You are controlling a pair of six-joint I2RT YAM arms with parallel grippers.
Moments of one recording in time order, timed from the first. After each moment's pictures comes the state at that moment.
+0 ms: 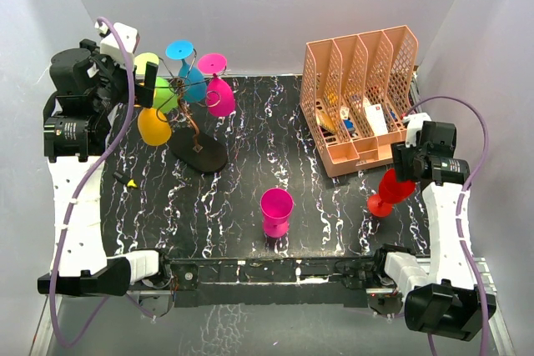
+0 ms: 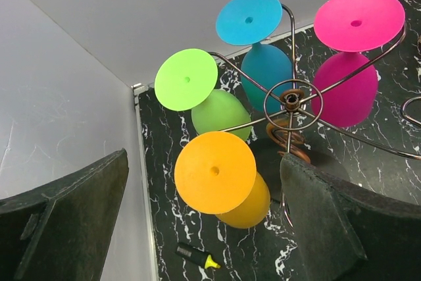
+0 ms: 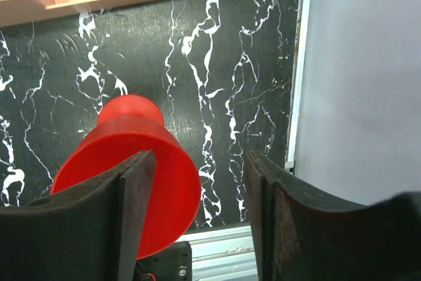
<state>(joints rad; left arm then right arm) 0.01 1.22 1.76 -0.80 0.13 0.36 -0.21 0.95 1.00 -0.91 0.07 -0.33</state>
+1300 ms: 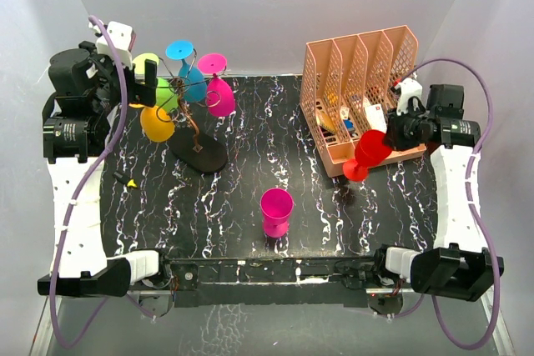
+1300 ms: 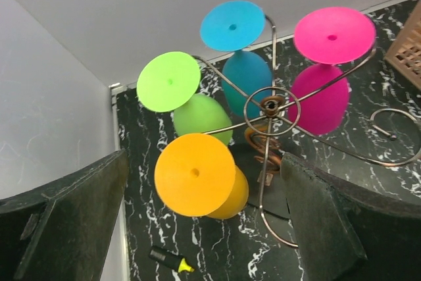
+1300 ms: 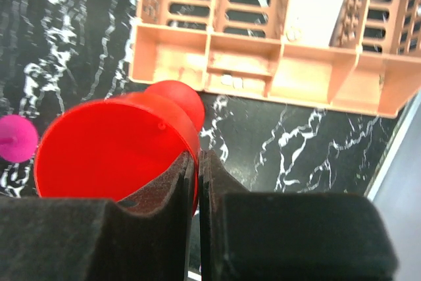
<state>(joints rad) 0.01 1.21 1.75 -0.80 0.15 0.27 -0.19 1.19 1.31 -0.99 -0.39 -0.37</state>
